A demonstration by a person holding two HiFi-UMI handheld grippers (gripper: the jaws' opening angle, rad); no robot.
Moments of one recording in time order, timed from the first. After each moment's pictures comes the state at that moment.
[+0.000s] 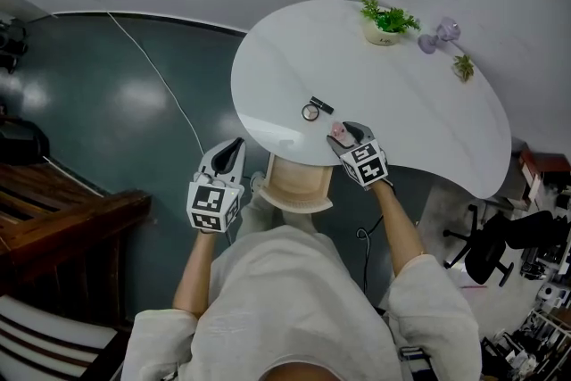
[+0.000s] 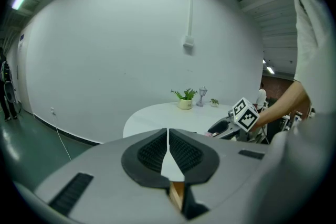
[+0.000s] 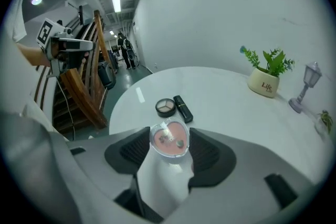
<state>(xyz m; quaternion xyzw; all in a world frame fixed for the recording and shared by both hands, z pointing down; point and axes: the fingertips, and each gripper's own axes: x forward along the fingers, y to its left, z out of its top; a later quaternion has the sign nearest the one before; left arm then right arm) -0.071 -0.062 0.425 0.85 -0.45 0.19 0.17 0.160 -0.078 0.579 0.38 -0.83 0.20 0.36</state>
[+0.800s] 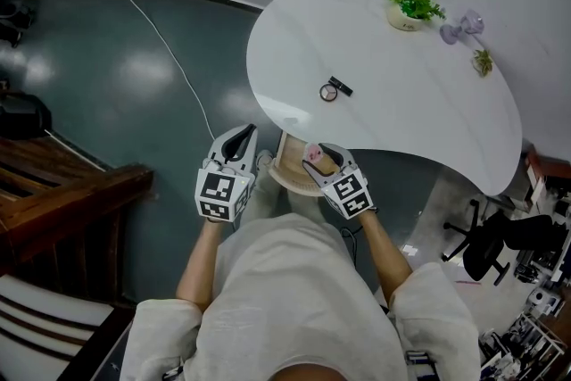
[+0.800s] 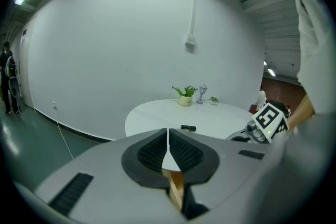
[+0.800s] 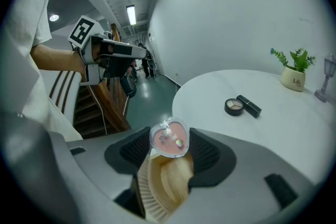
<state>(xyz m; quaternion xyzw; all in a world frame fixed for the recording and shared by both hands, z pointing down) -0.084 -0.044 0.441 0.85 -0.45 0.19 0.19 0.040 0.024 0.555 0.30 -0.88 0.21 0.30</state>
